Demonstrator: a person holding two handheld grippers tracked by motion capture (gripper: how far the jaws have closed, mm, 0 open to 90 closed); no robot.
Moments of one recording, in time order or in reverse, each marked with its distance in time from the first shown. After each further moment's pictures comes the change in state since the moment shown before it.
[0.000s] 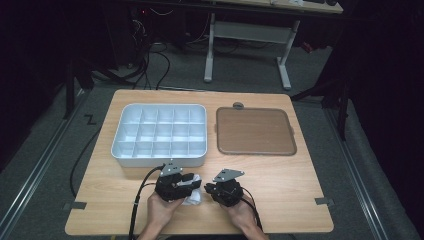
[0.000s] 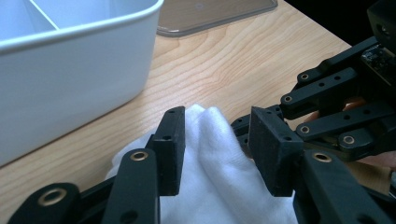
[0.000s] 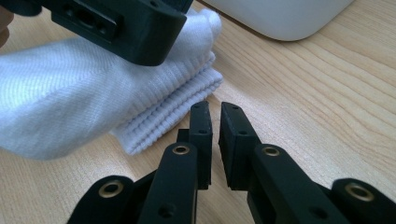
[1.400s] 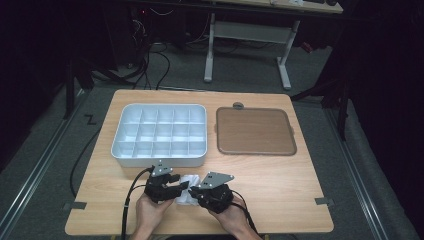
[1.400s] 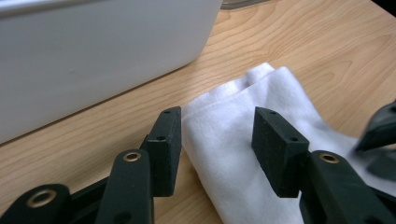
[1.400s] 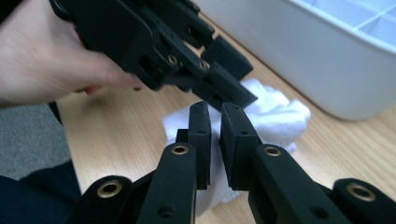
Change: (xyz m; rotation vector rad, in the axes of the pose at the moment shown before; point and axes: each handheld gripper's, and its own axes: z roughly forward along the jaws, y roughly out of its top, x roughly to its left) left arm 0.024 0.001 -0.012 0.015 0.159 0.031; right arm 0.046 0.032 -0.020 -0.063 0.082 -0.136
